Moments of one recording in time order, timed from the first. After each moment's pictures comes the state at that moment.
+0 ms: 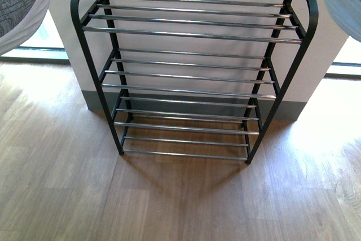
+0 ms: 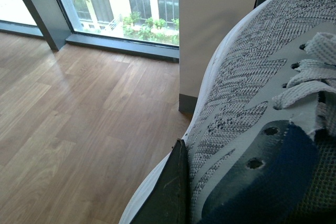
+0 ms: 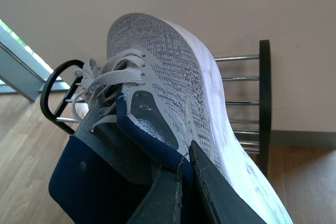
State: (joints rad) left arm -0.14 1.04 0.31 0.46 -0.34 -0.07; right arm -0.09 1.33 0.88 0.22 -0.22 0.26
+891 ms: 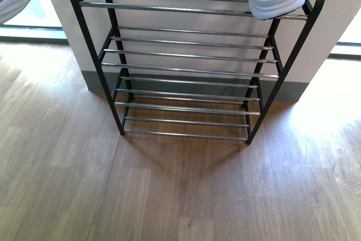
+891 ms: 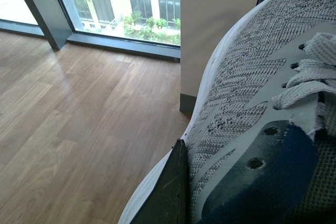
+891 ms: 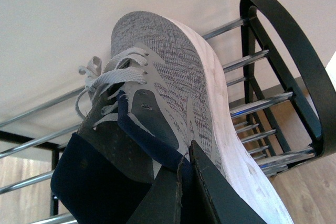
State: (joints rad) left arm -0.14 1.04 0.31 0.46 -0.34 -0.07; right arm 0.13 2.03 1.57 -0.02 0.30 0.59
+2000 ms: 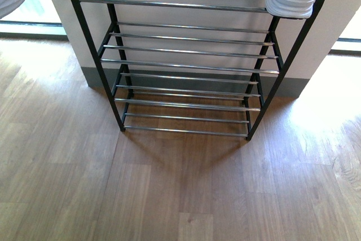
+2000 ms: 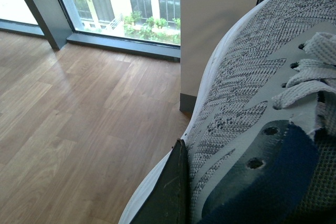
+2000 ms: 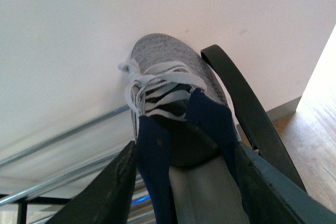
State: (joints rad) left arm -0.14 1.04 0.31 0.46 -0.34 -0.07; right arm 0.05 2.14 1.67 0.07 0.34 0.55
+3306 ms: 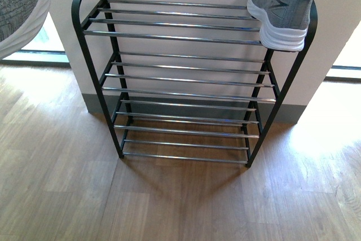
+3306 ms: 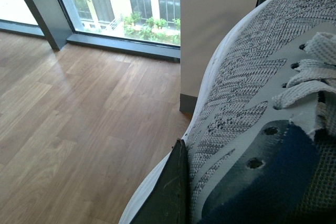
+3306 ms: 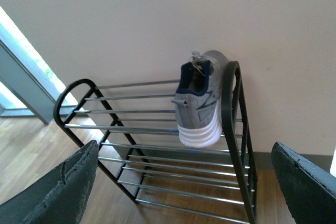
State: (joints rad) left arm -0.14 1.04 0.31 0.46 -0.34 -0.07; right arm -0.45 1.09 0.56 0.45 -0.61 0.25
